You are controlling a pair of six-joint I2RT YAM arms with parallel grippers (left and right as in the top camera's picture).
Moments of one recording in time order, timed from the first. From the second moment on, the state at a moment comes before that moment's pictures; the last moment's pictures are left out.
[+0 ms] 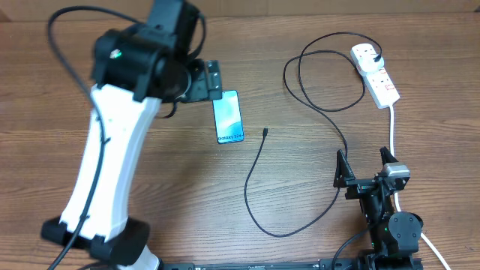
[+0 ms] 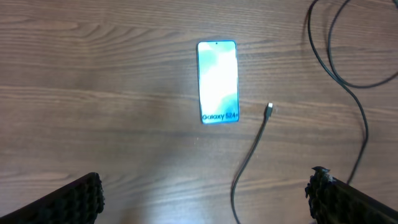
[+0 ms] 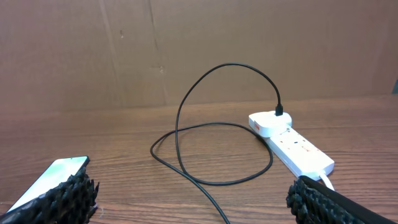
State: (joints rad) left arm -0.38 1.79 2.24 -1.62 -0.07 -0.47; right arm 0.03 0.01 0.02 -0.03 -0.07 0.10
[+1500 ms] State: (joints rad) left arm -0.45 2.08 2.05 -1.33 0.05 -0.55; right arm 0.03 0.01 0.02 -0.03 -0.07 0.10
